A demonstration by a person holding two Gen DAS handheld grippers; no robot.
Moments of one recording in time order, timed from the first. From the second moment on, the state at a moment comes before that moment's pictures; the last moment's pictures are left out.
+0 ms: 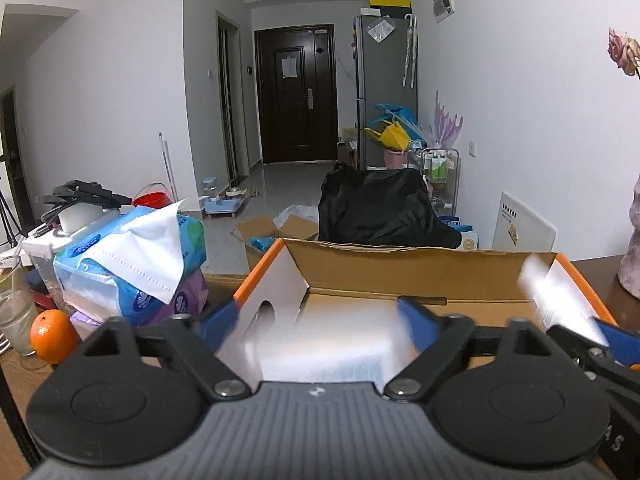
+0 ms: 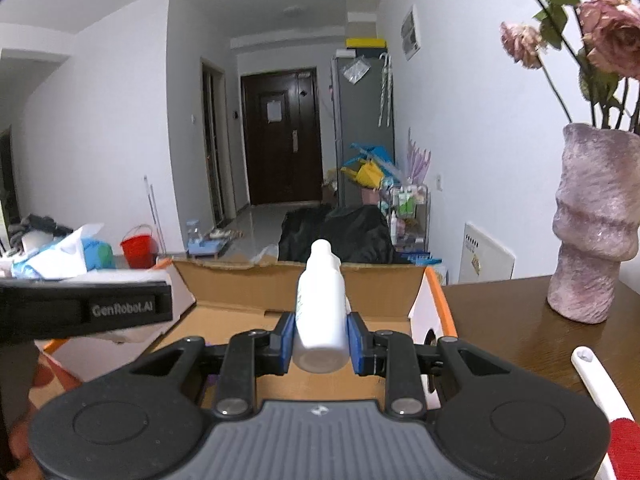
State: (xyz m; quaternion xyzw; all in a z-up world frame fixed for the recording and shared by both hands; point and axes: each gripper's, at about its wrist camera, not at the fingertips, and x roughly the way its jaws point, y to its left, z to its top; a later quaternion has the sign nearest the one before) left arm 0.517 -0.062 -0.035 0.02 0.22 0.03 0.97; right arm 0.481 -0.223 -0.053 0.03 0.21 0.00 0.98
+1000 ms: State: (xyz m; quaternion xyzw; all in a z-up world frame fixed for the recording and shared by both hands) left arm 0.439 -0.042 -0.005 0.02 0.18 0.07 0.98; right arm 0.421 -0.216 -0.030 0.00 0.18 -0.02 0.98
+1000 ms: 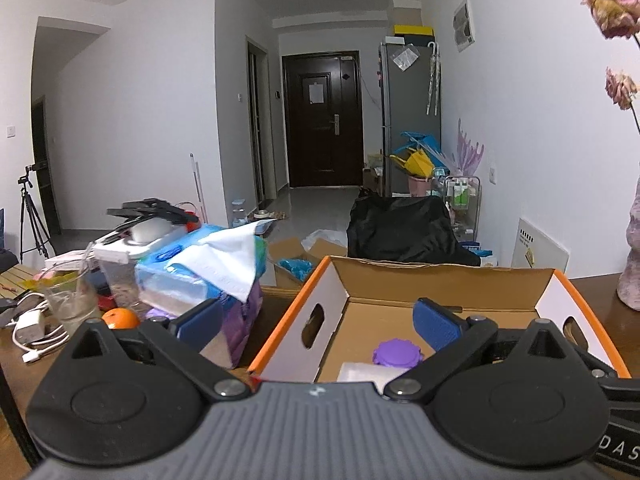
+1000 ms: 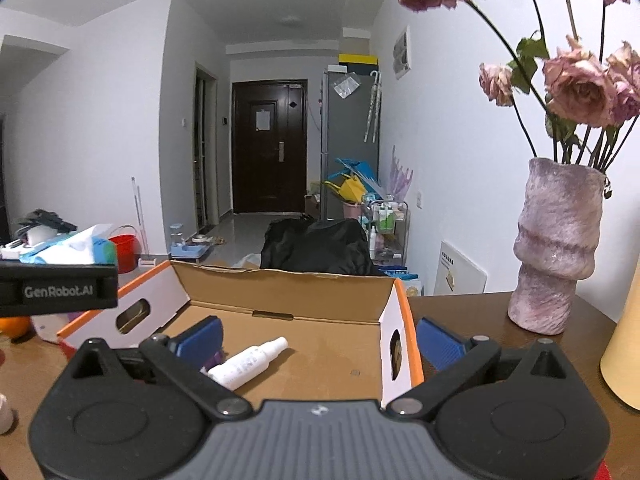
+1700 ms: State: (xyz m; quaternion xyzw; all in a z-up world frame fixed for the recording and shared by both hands) left arm 0.341 -0.022 -0.012 0.01 0.18 0.08 0.98; right arm 0.323 -0.214 -0.034 -0.01 0.17 0.00 0.99
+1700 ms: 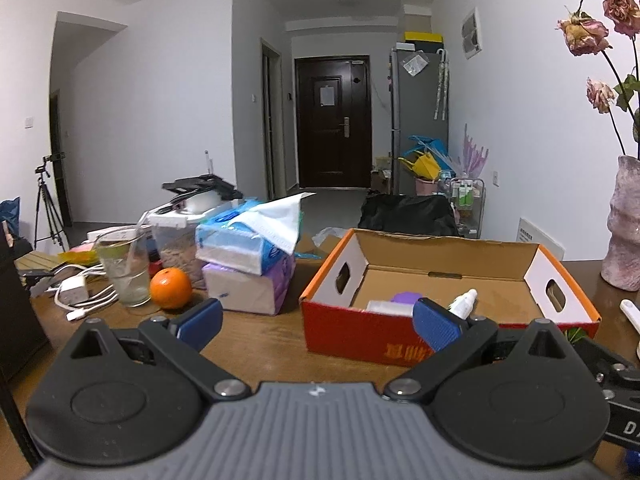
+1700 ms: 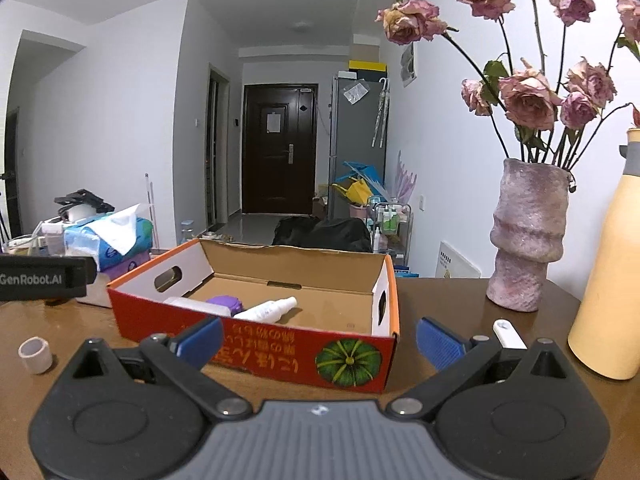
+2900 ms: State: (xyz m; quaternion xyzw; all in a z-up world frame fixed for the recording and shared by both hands) left arm 0.213 0.029 -0.053 0.00 0.22 0.08 0.97; right arm 0.210 -0.201 -0.076 -0.05 0.23 0.02 0.97
